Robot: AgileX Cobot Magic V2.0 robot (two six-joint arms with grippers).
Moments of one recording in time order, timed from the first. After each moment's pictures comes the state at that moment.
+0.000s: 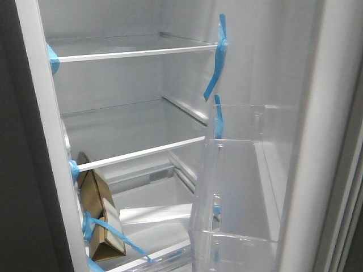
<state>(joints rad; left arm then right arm) -0.02 -0.01 0.00 0.04 0.07 -0.15 0.06 0.38 -0.31 1.27 0.07 0.03</state>
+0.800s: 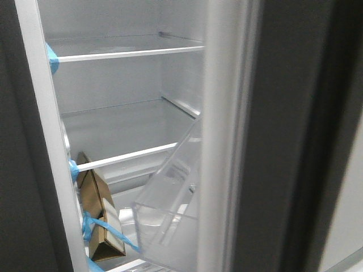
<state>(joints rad) -0.02 -0.01 0.00 0.04 0.07 -0.15 0.06 0.73 -0.68 1.27 0.48 0.03</state>
